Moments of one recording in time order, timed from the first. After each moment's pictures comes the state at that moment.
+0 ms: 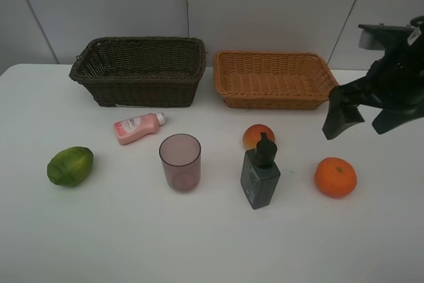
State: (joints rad) left arm -0.05 -0.01 -0.51 0.01 1.06 -0.09; right arm 0.23 1.42 -0.96 0.03 1.05 0.04
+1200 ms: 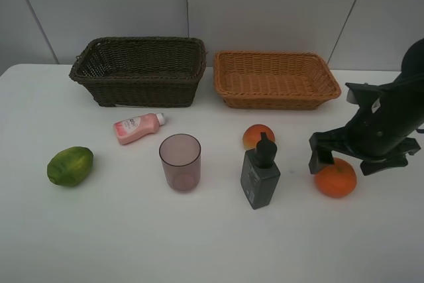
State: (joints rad) left arm -0.05 -0.01 -0.51 0.01 1.06 -0.09; right arm 0.23 1.57 -0.72 -0.01 0.66 0.24
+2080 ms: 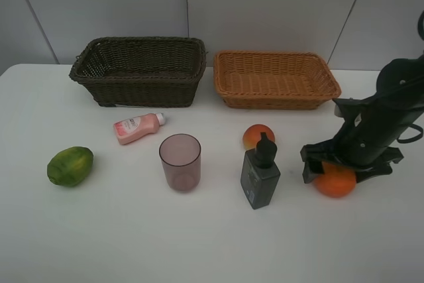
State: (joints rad) left arm -0.05 -0.01 -0.51 0.01 1.06 -0.09; right arm 0.23 1.72 -0.72 -0.03 0.56 0.24
